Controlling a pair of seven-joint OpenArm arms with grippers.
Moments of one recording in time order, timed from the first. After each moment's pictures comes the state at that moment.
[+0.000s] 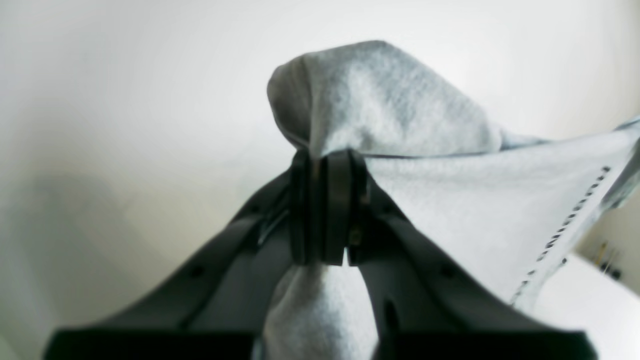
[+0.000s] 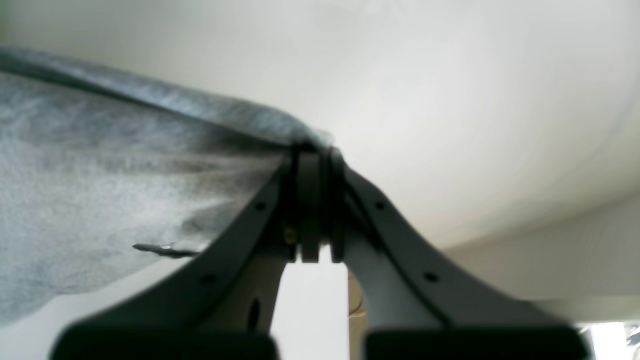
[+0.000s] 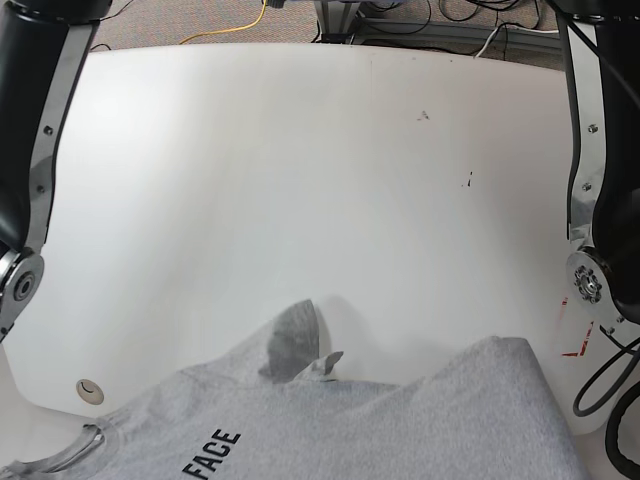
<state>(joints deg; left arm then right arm) -77.6 -16.7 -19.3 85.7 -43.1 -26.5 73.3 83.3 28.1 9.6 68.0 8.1 40.6 -77.7</state>
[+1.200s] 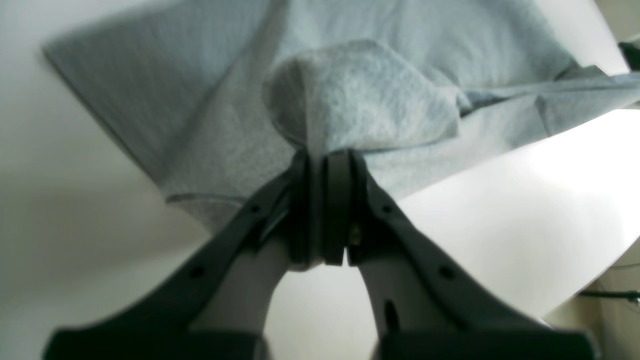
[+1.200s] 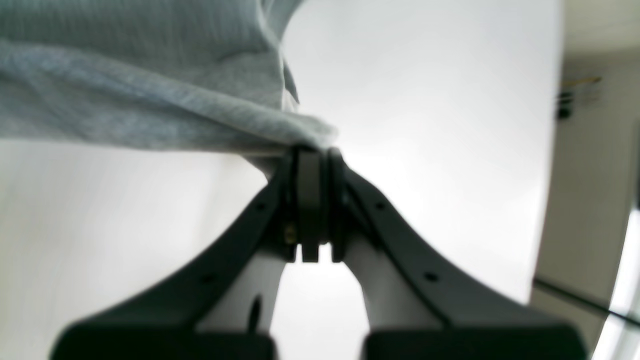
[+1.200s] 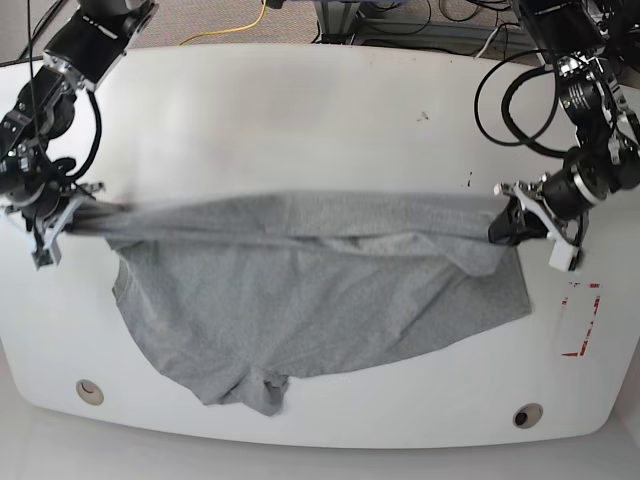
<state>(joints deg) 3.1 -15.8 -26.3 107.4 -51.5 -26.4 73.4 4.3 19.6 36.9 107.2 20.5 40.5 -83.0</state>
